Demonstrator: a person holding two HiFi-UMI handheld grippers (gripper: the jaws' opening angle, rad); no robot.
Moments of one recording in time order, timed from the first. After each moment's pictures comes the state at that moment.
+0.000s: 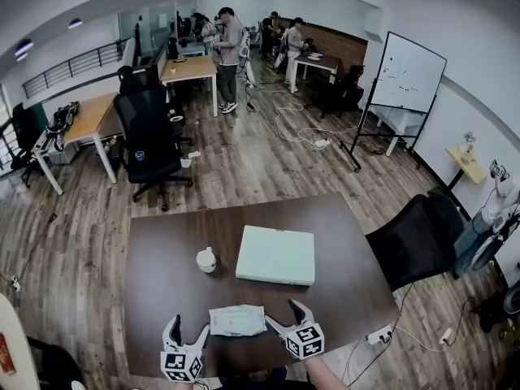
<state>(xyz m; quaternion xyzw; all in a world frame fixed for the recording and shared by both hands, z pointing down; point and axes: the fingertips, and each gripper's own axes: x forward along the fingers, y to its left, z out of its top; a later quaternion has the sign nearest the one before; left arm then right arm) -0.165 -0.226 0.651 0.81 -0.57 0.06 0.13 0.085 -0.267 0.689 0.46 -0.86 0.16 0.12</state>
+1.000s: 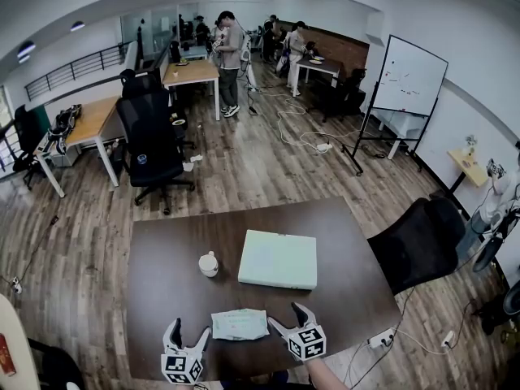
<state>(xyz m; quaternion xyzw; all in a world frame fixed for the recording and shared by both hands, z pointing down) -0.172 -0.227 0.655 0.81 -0.57 0.06 0.13 0.089 -0.272 0.698 0.47 -0.86 0.17 0.13</state>
